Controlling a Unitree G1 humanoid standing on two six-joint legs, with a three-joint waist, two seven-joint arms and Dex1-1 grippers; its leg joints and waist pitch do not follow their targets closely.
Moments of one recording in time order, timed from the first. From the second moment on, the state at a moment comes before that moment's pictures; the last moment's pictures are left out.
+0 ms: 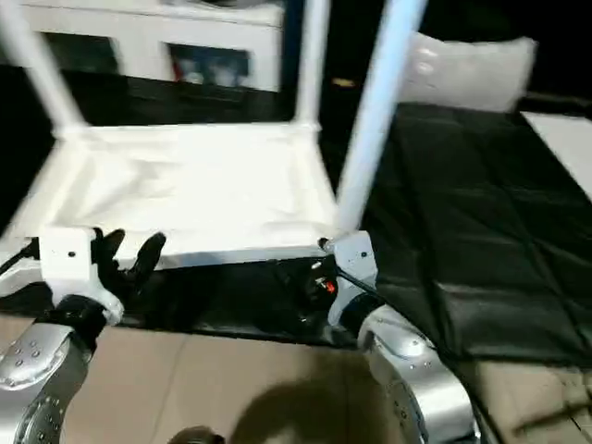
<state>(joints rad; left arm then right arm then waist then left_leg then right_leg) 0.12 0.10 0.12 -0.60 -0.13 0.63 -0.17 0.00 -0.20 0.16 -0.37 0.21 0.52 0.33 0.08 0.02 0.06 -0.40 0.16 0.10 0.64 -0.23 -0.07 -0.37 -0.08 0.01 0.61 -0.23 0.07</state>
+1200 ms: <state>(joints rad) 0.26 0.29 0.04 -0.64 -0.26 0.78 -0.37 -0.74 -0.27 0.05 0.57 0.16 0.23 0.33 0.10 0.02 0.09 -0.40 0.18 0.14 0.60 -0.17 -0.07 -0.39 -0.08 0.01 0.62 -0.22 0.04</state>
